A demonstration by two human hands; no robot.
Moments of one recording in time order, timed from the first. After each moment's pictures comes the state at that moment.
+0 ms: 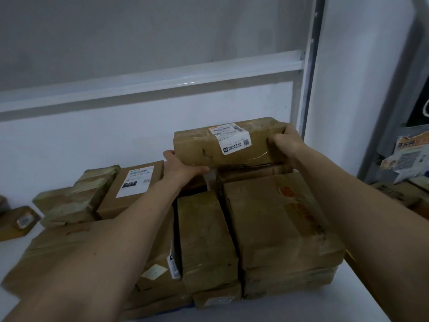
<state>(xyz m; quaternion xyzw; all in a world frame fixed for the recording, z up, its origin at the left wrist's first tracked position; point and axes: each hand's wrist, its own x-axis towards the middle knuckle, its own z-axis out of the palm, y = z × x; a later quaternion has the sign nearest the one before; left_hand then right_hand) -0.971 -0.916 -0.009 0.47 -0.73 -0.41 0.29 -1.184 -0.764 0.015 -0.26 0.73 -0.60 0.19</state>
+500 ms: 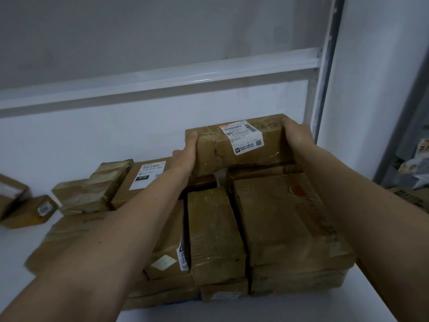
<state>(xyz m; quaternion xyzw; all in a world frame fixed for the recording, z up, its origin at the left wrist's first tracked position) -0.966 -0.914 0.007 0.49 -0.62 -0.53 0.30 -1.177 -0.780 0.021 -0.15 0.74 -0.63 0.16</state>
